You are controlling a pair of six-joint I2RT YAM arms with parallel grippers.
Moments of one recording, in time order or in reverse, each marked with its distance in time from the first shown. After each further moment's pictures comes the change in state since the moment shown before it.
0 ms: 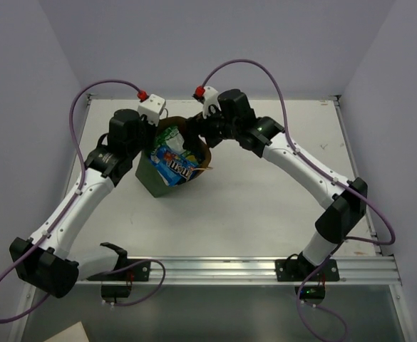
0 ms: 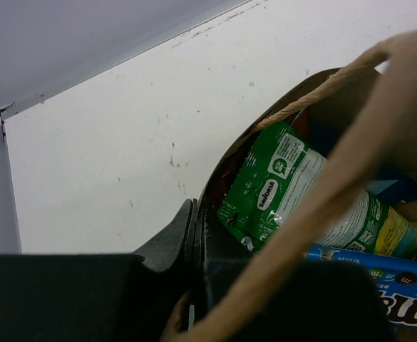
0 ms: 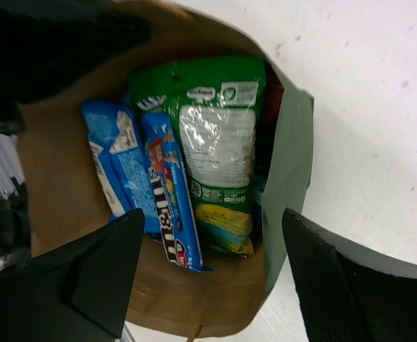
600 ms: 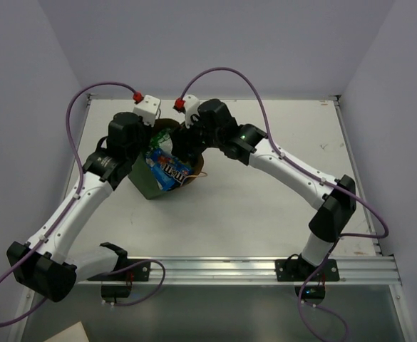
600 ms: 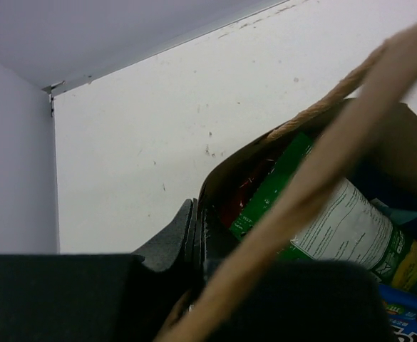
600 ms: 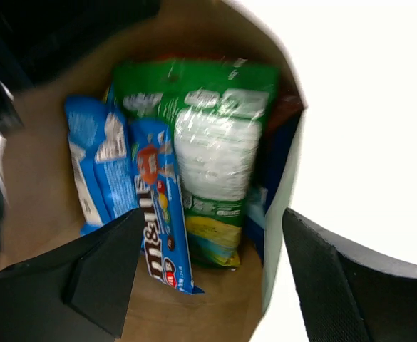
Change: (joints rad) left arm -0.021 -0.041 -0.029 0.007 -0.158 0.005; right arm 0.127 0.051 -0.032 0.051 0.136 -0.074
